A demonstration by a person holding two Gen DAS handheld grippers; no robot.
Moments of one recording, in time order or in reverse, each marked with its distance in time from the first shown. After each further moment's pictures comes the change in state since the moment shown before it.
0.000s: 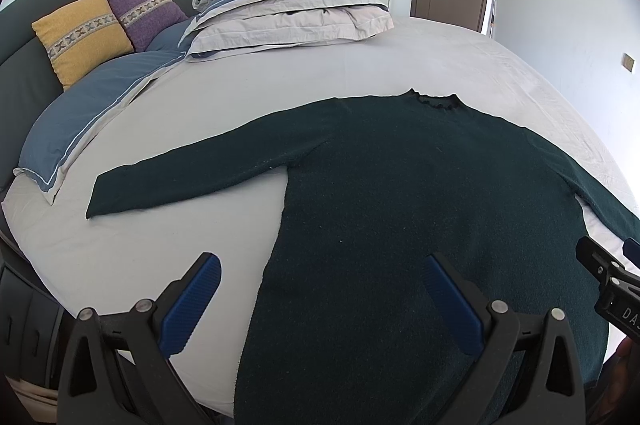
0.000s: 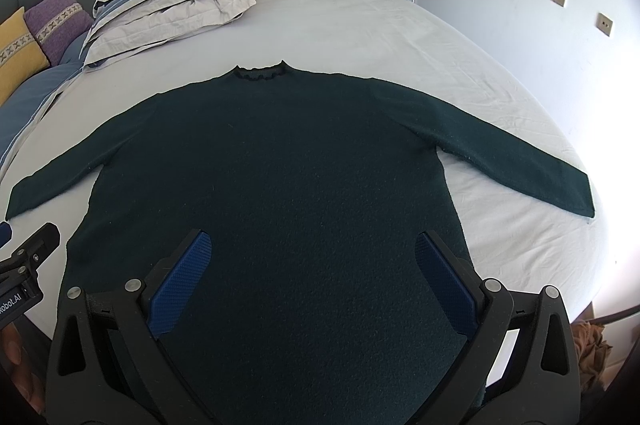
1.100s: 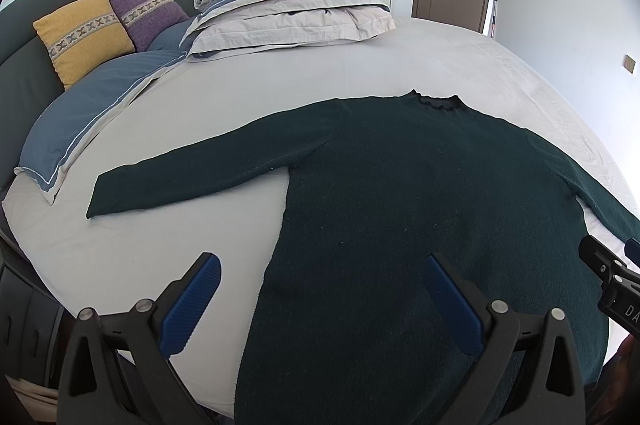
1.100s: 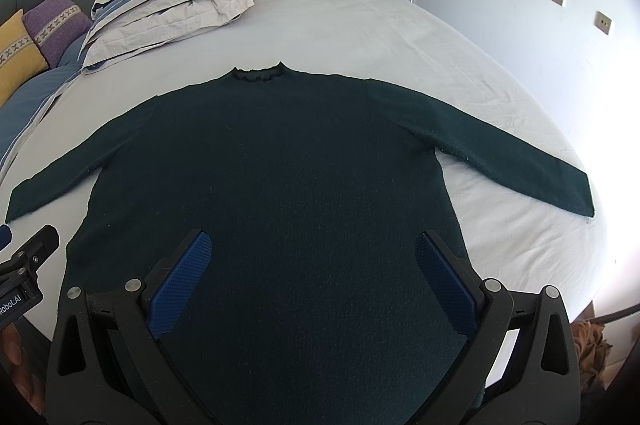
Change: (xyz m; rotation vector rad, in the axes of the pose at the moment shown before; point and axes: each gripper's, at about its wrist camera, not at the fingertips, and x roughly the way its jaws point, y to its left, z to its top) left arm 0.000 0.001 0.005 -0.003 -0.002 0.001; right arm 0.001 -0.001 0.006 0.001 -0.001 -0.001
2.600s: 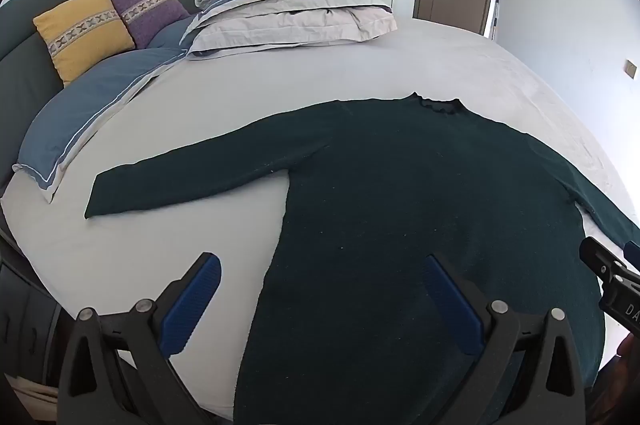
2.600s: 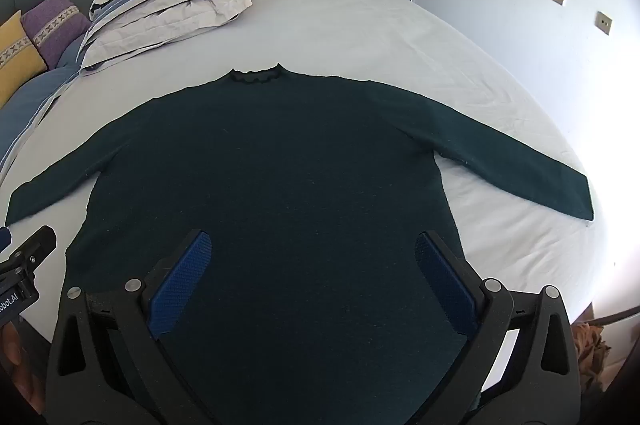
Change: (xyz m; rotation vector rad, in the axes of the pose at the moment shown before) left arm 0.001 0.004 0.004 -0.016 0.016 -0.017; right arm 0.003 -0.002 0.003 0.005 0.006 0.000
